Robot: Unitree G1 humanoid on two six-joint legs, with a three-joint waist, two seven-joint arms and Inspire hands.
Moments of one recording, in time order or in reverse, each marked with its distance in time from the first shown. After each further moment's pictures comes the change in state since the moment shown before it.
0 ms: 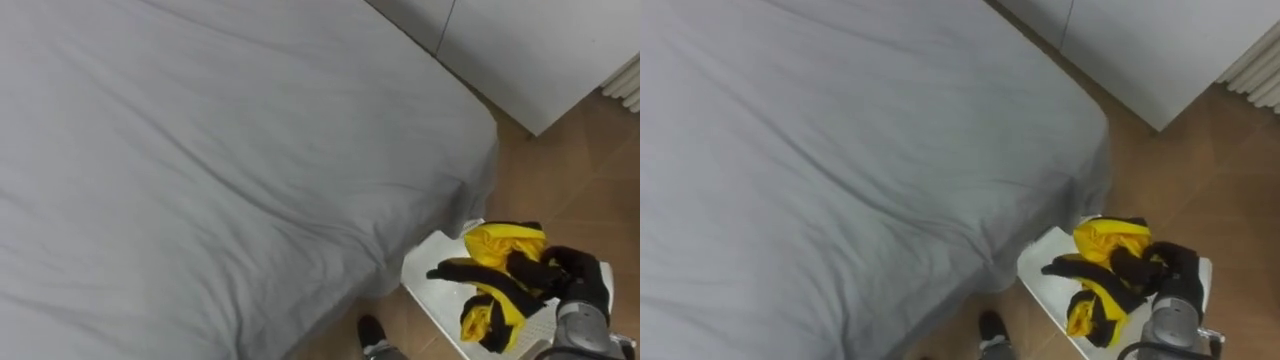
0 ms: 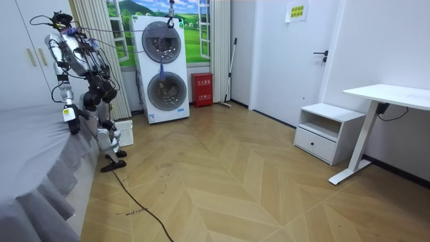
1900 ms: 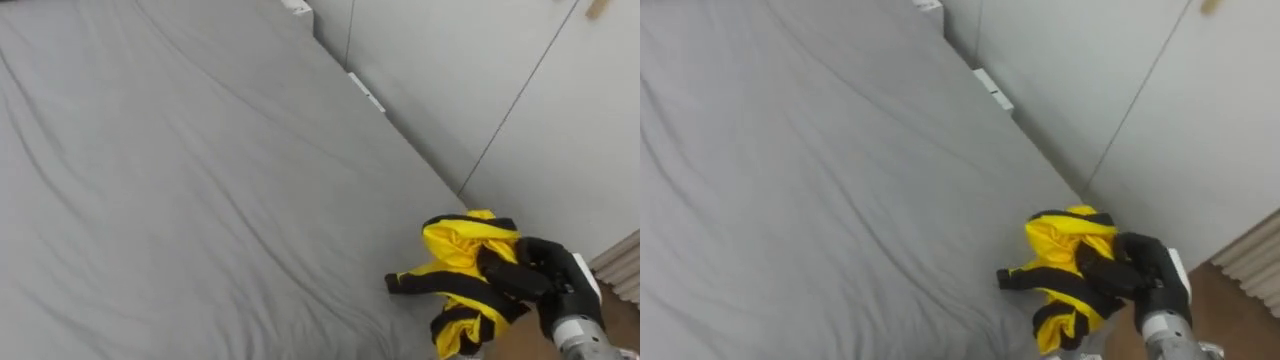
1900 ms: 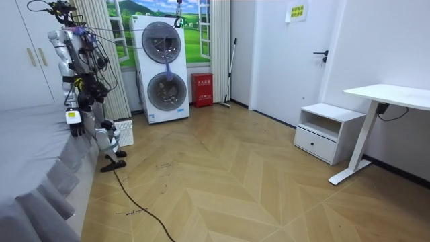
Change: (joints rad) left arm 0.160 0.003 0.329 -0.020 0.210 0.010 -0.041; right arm 0.378 0.081 -0.111 -0.671 0.015 0.153 0.286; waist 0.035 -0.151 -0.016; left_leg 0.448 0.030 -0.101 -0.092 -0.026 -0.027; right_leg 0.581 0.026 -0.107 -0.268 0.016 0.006
